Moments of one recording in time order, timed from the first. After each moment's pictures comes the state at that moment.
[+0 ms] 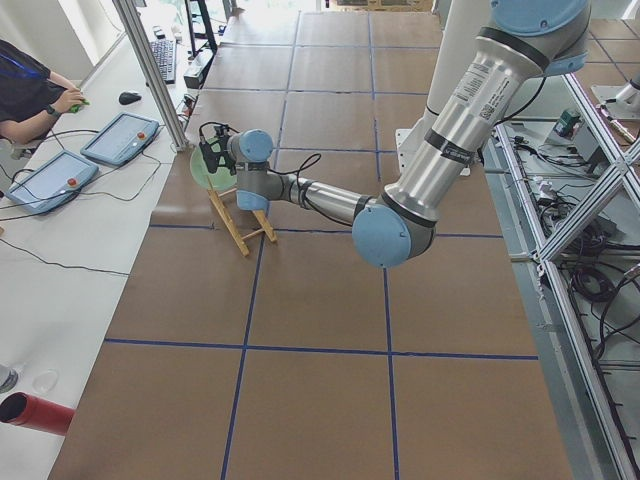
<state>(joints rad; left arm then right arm) -1.02 -2.07 -1.34 -2.66 -2.09 -1.69 1.62 -1.68 1.60 -1.60 2.30 -0.07</state>
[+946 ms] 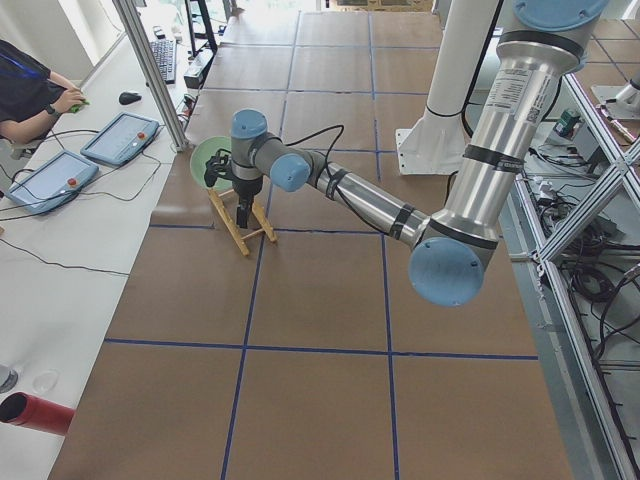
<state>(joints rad) -1.21 -1.82 -1.74 -1.68 -2.20 -0.50 1.62 -1.68 1.60 -1.60 2.30 -0.07</state>
